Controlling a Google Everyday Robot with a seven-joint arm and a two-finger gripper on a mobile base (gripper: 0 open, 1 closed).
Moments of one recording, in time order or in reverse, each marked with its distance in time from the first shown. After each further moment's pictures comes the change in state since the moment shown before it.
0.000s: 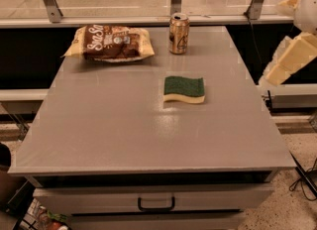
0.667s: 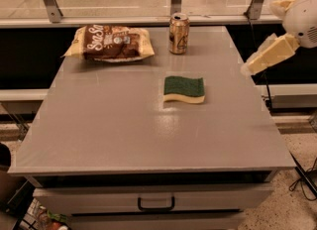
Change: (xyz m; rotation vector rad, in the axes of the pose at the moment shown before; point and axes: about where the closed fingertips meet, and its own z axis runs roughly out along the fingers) arm -0.009 -0.048 0.041 0.092 -0.293 0.083
